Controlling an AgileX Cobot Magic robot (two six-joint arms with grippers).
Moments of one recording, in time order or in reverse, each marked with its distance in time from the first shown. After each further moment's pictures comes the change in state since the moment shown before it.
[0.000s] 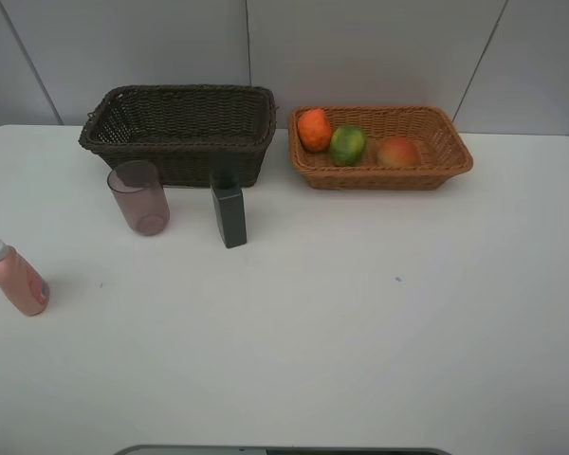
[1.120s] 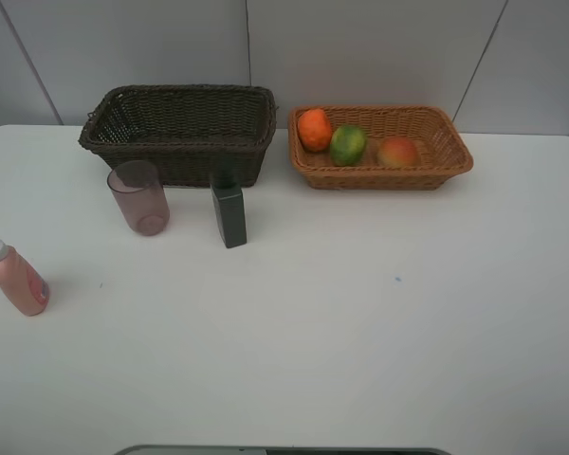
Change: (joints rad) left arm 0.000 0.000 0.000 0.000 0.000 0.000; right arm -0.013 -0.208 0.228 0.021 -0.112 -0.061
